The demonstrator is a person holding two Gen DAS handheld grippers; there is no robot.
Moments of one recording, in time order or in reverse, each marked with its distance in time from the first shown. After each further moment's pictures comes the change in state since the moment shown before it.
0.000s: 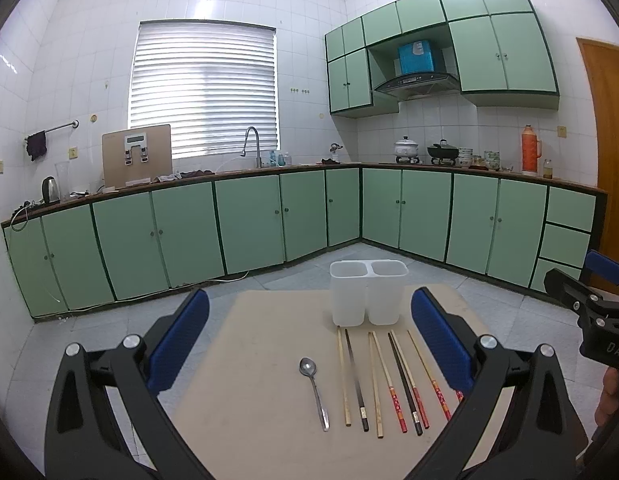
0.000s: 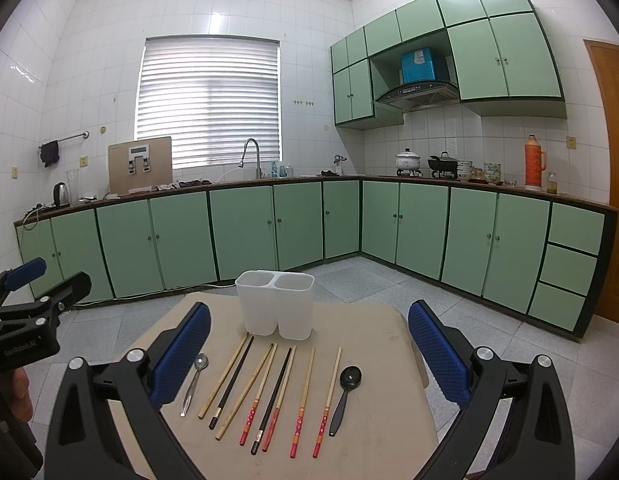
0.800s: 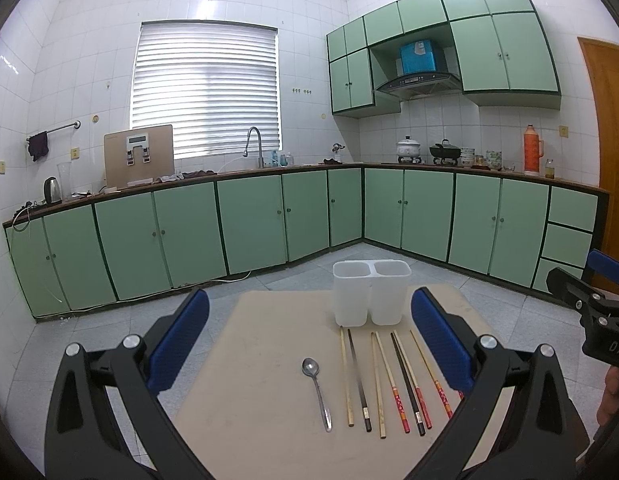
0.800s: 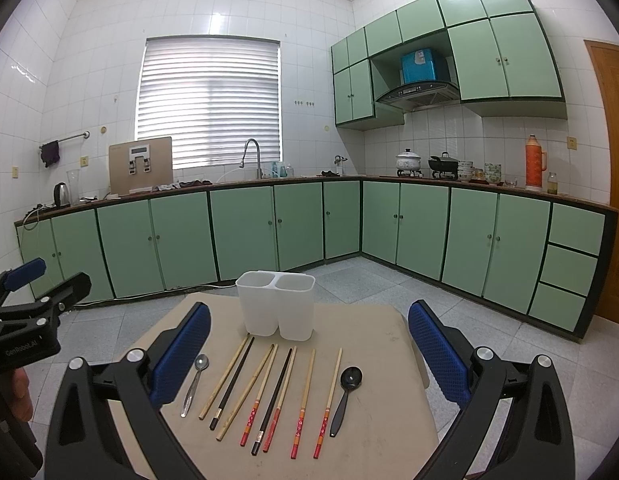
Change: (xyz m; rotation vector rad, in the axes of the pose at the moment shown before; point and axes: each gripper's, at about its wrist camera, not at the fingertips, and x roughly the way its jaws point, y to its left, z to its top) left arm 0.000 0.002 0.003 0.002 0.000 0.006; right arm -0.002 0.002 -0.001 0.002 0.001 0.000
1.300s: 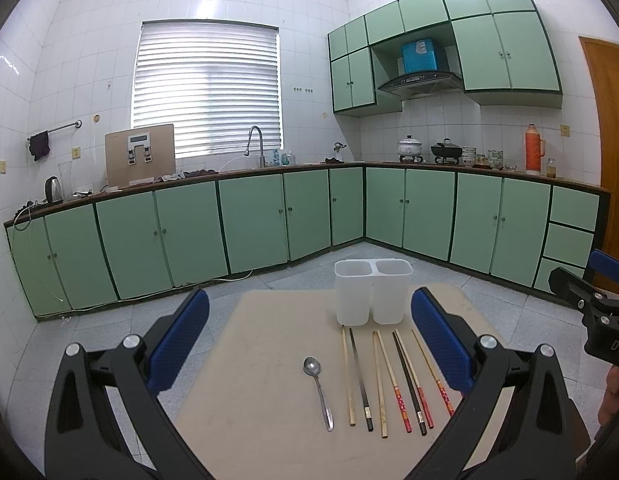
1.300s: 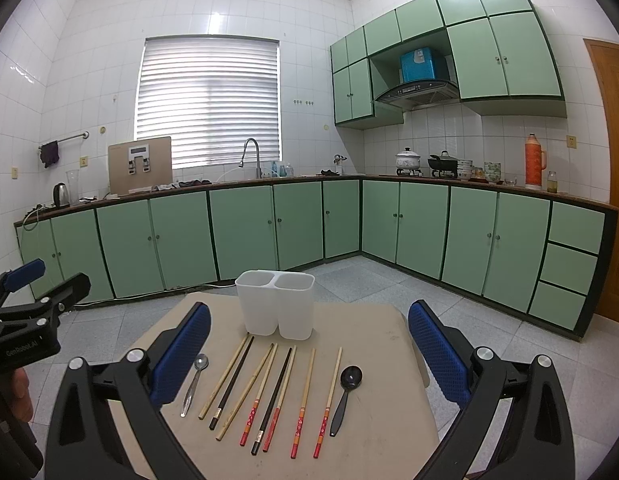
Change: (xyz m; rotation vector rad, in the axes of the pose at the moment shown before) left arm 0.000 0.003 -0.001 -0.002 0.002 0.006; right arm -0.001 0.001 0.001 0.001 0.001 0.001
